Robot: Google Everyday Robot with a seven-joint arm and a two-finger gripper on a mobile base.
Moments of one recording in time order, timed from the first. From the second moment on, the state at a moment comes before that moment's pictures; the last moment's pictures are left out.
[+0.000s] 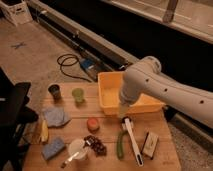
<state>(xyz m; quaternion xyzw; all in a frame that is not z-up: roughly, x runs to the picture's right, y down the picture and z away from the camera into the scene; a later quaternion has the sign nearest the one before) 0.081 0.073 0.674 -0.25 -0.06 0.10 0.96</state>
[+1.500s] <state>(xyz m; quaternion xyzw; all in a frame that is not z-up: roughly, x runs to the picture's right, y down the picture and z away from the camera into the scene) -0.144 0.055 0.729 -0.27 -0.14 -0.09 0.95</state>
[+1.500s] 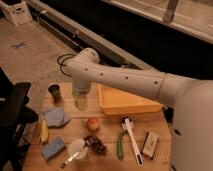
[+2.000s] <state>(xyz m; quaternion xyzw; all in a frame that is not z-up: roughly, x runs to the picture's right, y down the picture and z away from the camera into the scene) -0.151 0.058 0.729 -0.28 -0.14 -0.11 0.94</state>
